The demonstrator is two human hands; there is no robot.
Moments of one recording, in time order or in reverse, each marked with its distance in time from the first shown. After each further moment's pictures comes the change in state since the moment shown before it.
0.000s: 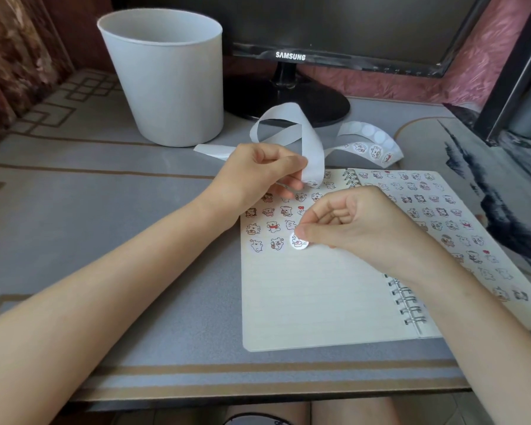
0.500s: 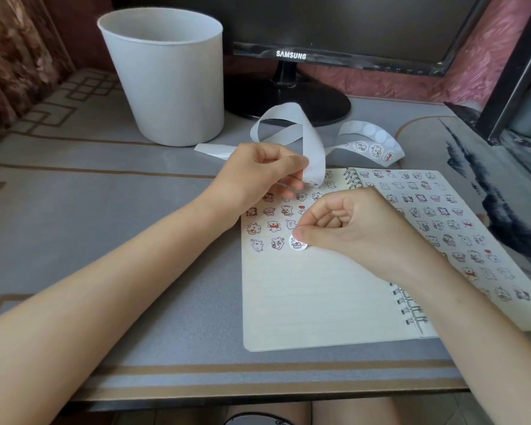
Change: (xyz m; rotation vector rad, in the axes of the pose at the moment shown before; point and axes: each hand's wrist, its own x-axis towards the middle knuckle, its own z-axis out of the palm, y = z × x) left_hand 0.000 0.000 0.000 -0.003 -0.003 -0.007; right_hand -0.002 -0.001 0.005 -0.060 0.039 -0.015
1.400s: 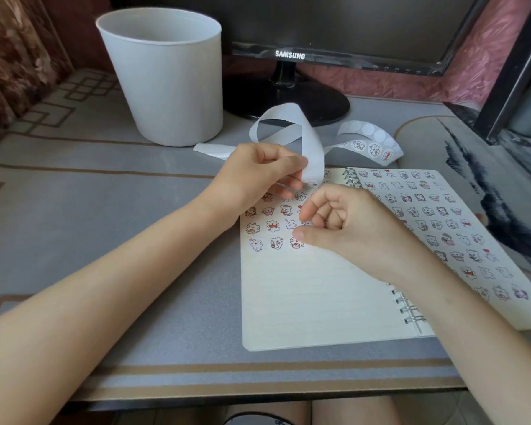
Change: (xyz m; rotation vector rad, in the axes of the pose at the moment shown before) left_hand -0.001 0.000 0.000 0.010 -0.004 0.003; right_hand 0.005 0.008 0.000 -0.058 0.004 -0.067
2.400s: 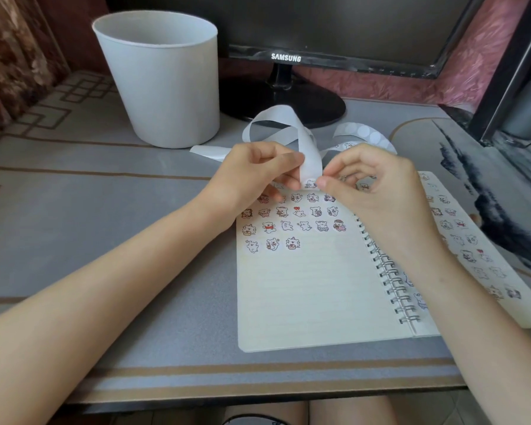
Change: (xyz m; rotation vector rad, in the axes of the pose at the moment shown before) left_hand -0.003 0.003 0.000 -0.010 0.001 0.013; right_hand 0.011 0.004 -0.019 -0.052 0.417 -0.178
